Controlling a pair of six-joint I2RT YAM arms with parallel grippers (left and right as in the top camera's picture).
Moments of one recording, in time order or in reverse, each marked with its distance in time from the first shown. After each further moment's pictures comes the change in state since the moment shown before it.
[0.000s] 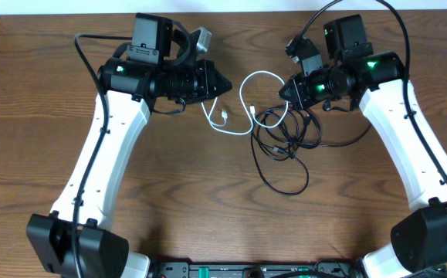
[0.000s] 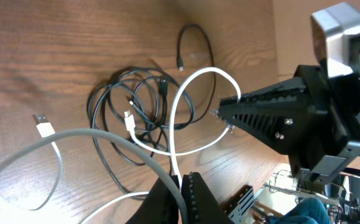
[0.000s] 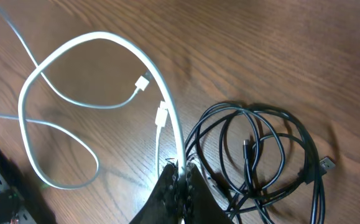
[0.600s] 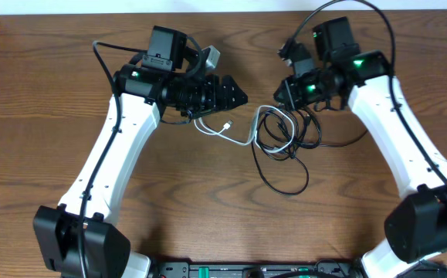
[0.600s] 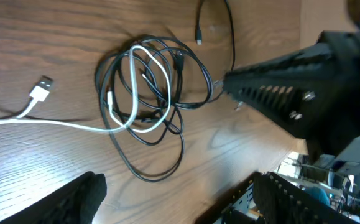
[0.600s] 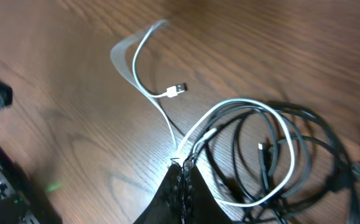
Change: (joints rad) left arm -0.027 0.006 -0.079 -0.016 -0.032 0.003; right arm 0.043 0.066 -0.002 0.033 0.002 0.058
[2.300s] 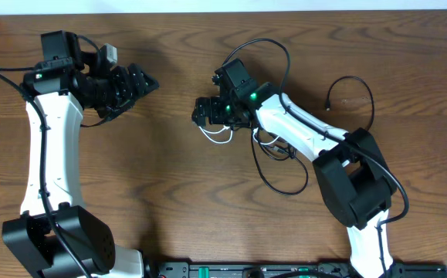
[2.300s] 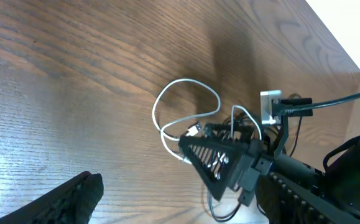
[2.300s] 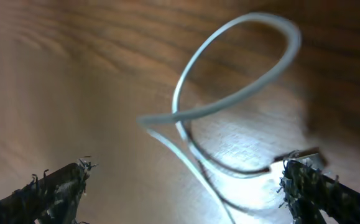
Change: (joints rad) left arm 0.463 0.000 0.000 -0.110 -0.095 0.108; right arm 0.333 0.348 -0.007 0.461 0.188 0.643
